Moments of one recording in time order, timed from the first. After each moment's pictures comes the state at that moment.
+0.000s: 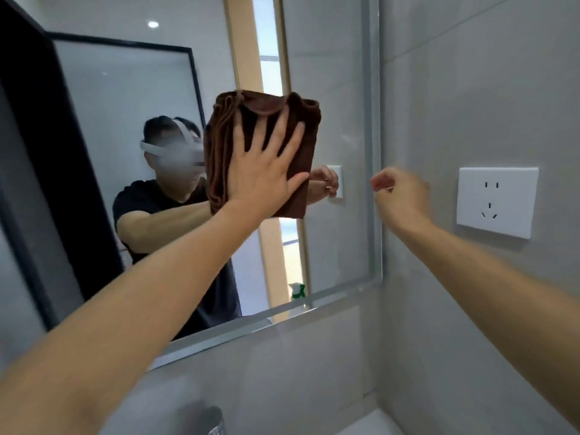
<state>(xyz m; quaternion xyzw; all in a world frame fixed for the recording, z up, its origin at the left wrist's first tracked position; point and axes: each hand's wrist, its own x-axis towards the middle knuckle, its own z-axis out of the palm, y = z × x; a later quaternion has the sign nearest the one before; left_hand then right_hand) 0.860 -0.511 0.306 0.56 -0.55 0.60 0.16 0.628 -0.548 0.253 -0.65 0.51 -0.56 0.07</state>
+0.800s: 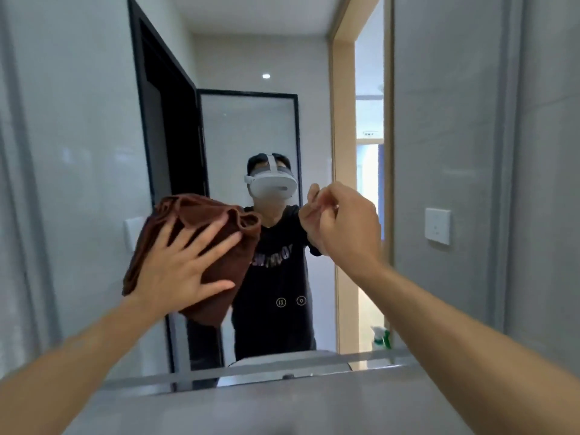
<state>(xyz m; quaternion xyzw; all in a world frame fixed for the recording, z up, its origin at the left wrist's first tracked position) 1.117 -0.298 0.244 0.57 -0.53 0.63 0.04 0.837 -0.424 0.299 -0.75 0.22 -0.62 0.08</state>
